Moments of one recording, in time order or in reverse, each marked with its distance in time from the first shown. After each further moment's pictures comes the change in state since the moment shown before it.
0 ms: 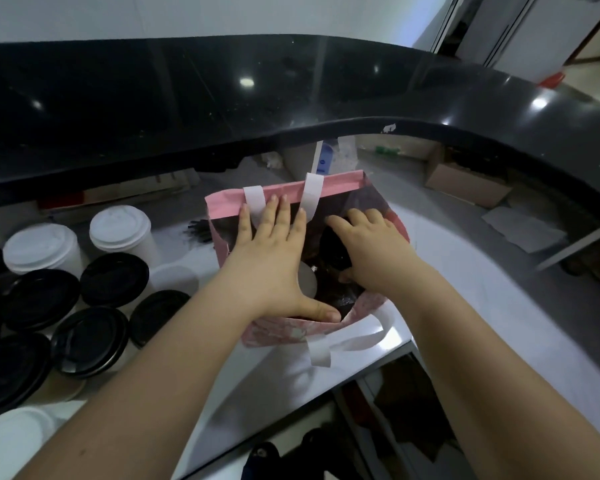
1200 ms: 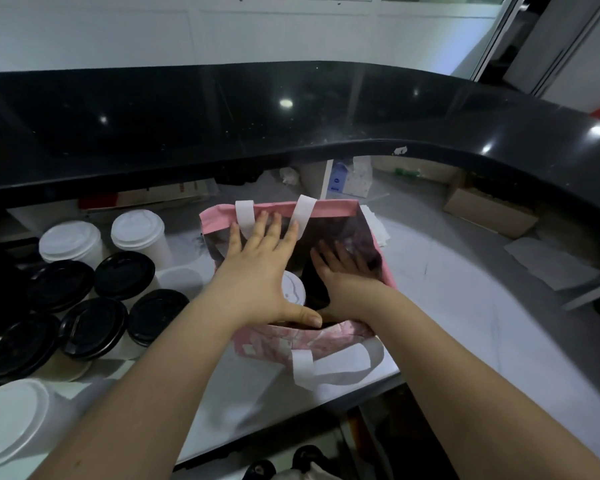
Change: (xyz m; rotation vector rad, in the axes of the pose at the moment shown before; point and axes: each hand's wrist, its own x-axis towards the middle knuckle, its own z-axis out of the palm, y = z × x) left_hand 0.000 0.014 0.003 -0.060 0.042 -0.129; right_hand 0.017 0.013 0.057 0.242 -0.310 -0.158
